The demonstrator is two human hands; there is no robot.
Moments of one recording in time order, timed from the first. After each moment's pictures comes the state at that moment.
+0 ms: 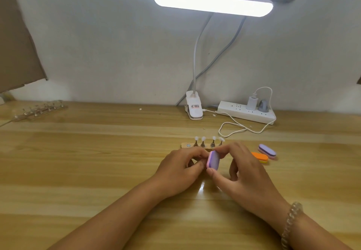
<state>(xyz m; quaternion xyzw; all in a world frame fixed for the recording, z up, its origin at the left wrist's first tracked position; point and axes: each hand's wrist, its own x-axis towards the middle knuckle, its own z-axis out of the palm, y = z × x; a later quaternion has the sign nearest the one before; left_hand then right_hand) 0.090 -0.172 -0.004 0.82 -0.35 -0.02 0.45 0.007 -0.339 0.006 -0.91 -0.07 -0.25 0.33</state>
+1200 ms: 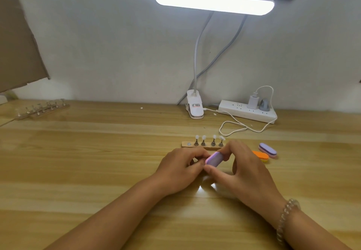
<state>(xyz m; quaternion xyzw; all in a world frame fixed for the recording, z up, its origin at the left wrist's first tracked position) 0.092 -0.172 -0.003 0.85 -0.36 0.00 0.38 0.012 -0.340 0.003 -0.92 -0.03 -0.26 0.28</state>
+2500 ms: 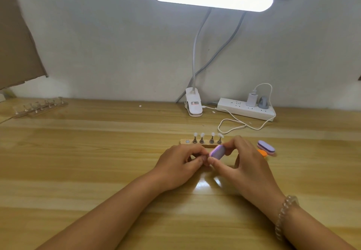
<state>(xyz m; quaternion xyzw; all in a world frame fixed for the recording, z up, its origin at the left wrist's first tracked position) 0.095 -0.172 -0.004 0.85 -0.36 0.00 0.39 0.015 -0.346 0.003 -0.91 -0.02 -0.28 0.31</state>
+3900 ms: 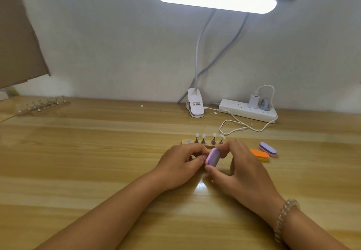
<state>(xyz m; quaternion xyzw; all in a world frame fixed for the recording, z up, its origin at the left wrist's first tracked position) 0.094 -0.173 0.000 0.85 -0.35 -0.01 0.41 0.014 -0.340 -0.002 -0.92 -0.03 -0.25 0.29</state>
